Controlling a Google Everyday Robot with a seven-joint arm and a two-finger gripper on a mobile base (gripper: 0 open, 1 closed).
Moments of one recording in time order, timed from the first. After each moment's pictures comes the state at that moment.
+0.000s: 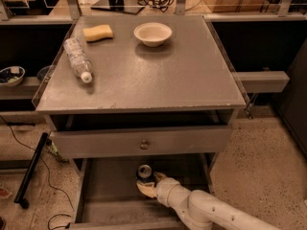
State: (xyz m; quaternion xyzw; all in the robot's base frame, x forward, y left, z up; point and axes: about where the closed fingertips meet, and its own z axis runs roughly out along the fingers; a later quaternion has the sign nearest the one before) arm 0.526 0.011 0.433 -0.27 0.79 0.25 0.49
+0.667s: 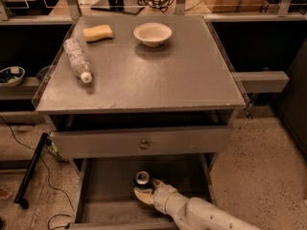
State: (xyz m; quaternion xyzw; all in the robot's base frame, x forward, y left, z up) arm 0.504 0.024 0.412 -0.26 0.79 0.27 0.48
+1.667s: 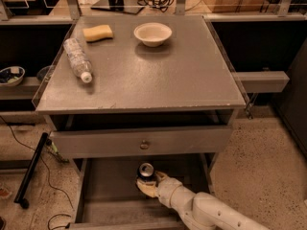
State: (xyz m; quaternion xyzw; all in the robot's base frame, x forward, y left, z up) arm 0.519 0.007 0.461 -0.24 0.77 0.28 0.51
